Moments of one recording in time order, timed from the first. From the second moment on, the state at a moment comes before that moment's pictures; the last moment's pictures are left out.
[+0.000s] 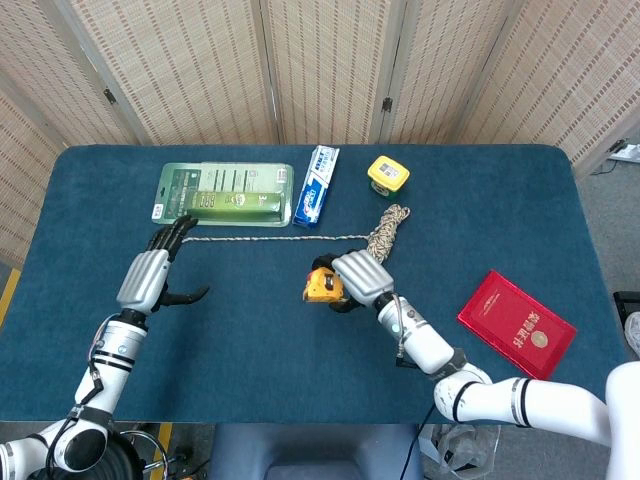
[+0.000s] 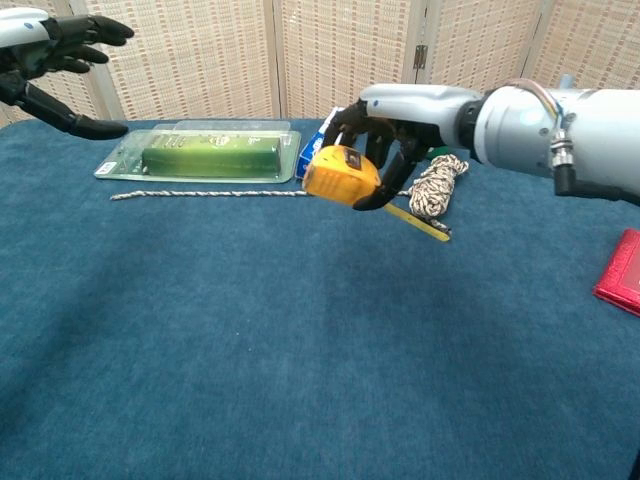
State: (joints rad) left arm -0.54 -1.30 -0.36 -1.84 1.07 1.08 0.09; right arm 0.89 -1.49 0.32 -1.63 -0.92 0.77 -0.35
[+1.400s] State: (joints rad) left arm -0.71 -1.60 -0.38 -1.81 0.70 1.20 0.24; right arm 1.23 -1.73 0.35 -1.35 -0.50 0.77 -0.43
